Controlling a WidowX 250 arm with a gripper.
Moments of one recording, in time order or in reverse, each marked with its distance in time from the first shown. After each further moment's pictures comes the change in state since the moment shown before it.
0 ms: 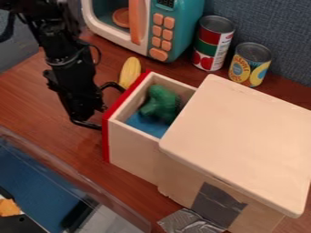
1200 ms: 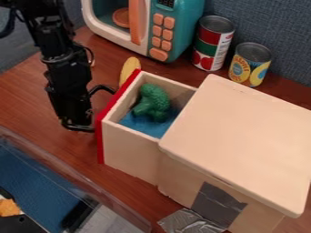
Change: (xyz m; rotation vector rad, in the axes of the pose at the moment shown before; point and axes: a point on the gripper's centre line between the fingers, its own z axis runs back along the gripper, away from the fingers) arm -0.004 0.005 -0.003 -0.079 0.073 -0.221
